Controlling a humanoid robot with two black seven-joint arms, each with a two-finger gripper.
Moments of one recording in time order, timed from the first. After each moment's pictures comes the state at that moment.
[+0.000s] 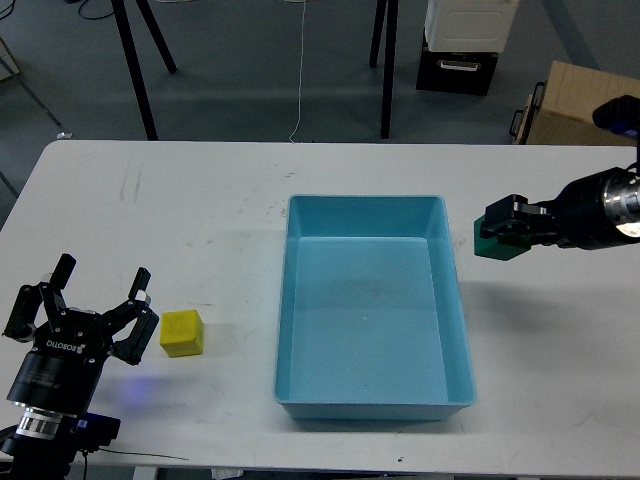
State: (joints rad) left arm 0.38 0.05 -1.50 -1.65 -0.33 -0.49 0.26; right arm 1.60 -0.83 -0.18 1.62 -0.44 0.43 -0.49
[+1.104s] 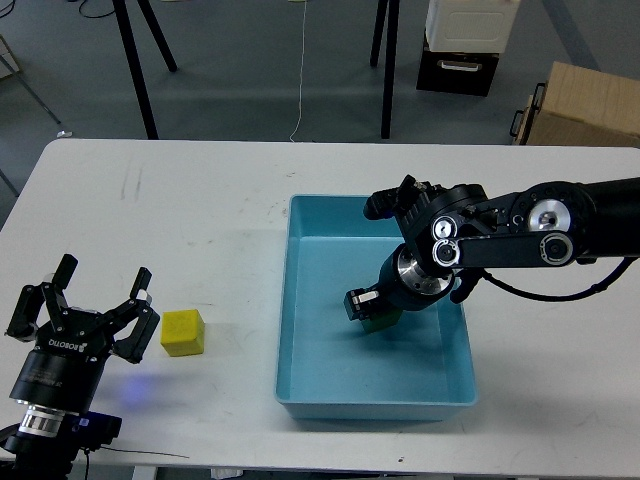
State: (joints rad) left arm 0.37 0.04 -1.49 -1.63 -0.33 -0.49 0.26; right arm 1.51 -0.19 -0.43 1.30 -0.55 0.37 -0.49
